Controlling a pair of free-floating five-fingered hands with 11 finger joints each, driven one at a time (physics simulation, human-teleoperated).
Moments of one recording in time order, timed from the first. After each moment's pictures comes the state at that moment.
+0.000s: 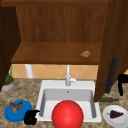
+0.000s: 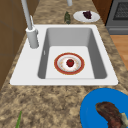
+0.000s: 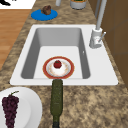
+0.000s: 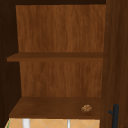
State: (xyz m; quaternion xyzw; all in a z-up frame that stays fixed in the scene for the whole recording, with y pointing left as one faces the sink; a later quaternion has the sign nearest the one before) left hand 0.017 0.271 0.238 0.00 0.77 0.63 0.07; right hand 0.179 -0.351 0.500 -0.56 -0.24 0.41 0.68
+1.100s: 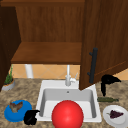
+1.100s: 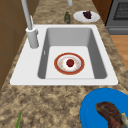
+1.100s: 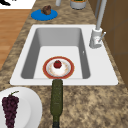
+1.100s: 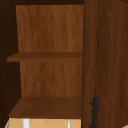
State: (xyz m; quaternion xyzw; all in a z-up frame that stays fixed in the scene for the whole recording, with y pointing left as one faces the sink) left hand 0.017 0.271 0.238 0.00 0.77 0.63 0.07; right hand 0.182 -0.235 0.491 -0.61 -0.18 0.29 0.72
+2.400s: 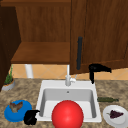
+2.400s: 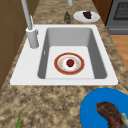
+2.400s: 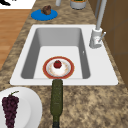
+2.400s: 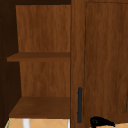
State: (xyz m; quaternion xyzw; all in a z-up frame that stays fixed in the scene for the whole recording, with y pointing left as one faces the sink) left hand 0.017 0.271 0.238 0.00 0.77 0.63 0.07; right hand 0.282 -0.151 0.518 -0.68 -0.04 0.16 0.71
